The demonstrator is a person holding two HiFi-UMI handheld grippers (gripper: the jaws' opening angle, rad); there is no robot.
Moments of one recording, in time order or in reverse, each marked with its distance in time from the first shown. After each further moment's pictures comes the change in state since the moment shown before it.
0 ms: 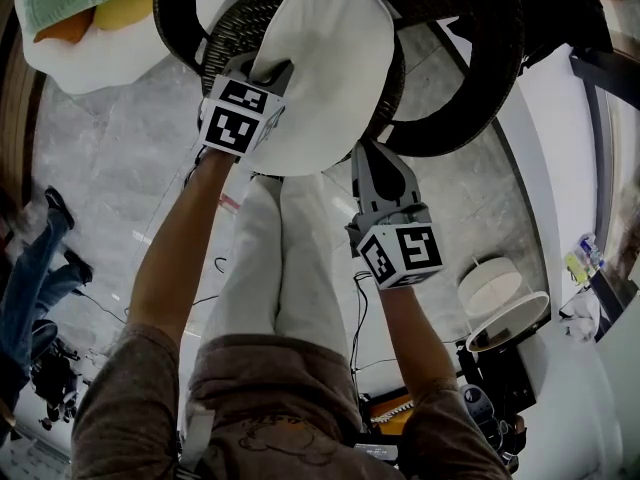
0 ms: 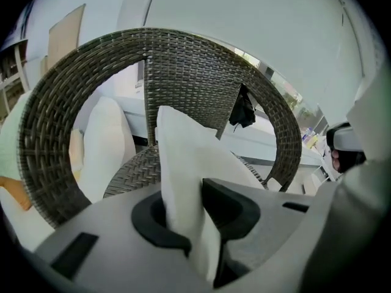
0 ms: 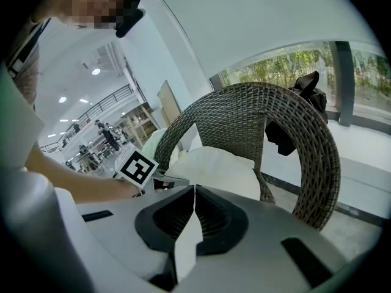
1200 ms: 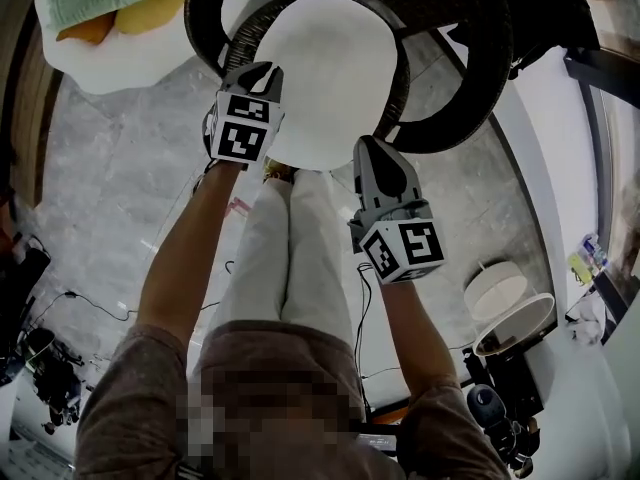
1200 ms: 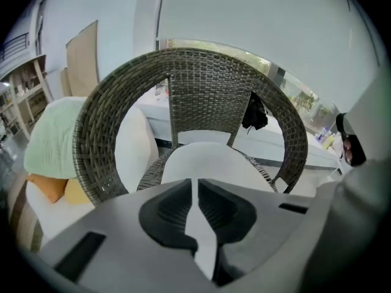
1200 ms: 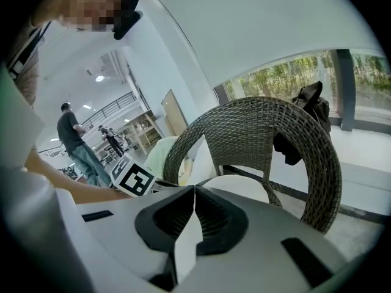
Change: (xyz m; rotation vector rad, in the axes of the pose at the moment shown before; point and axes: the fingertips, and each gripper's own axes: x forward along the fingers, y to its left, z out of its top) left arm -0.053 0.027 -0.006 -0.020 -0.012 0.168; right arm -0.011 0.039 0.026 0.001 -0.075 0.020
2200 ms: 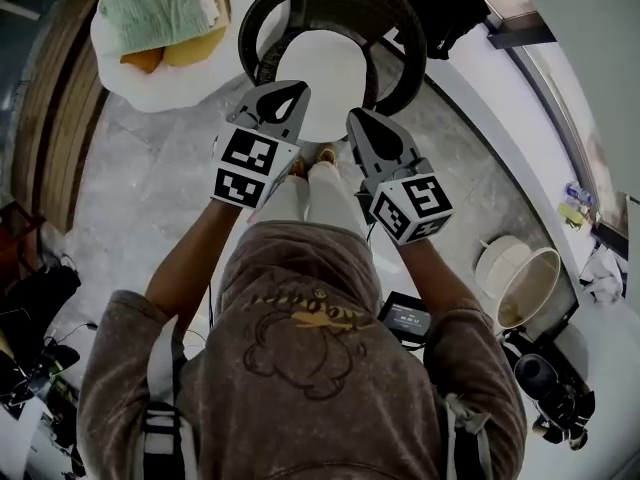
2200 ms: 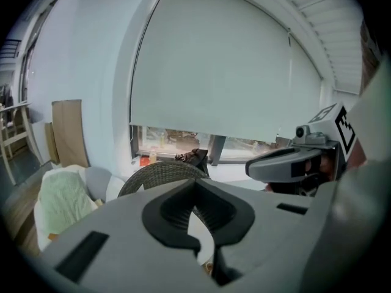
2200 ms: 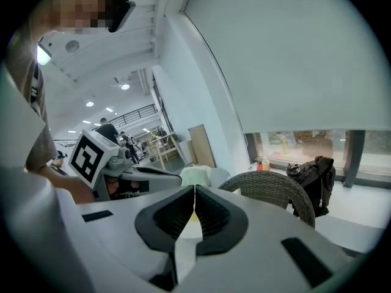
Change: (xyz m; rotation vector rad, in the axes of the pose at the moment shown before) left arm -0.374 -0.102 0.144 0.175 -0.389 -0.235; right arm -0.164 0.201 0.157 -0.163 -0.169 0.082
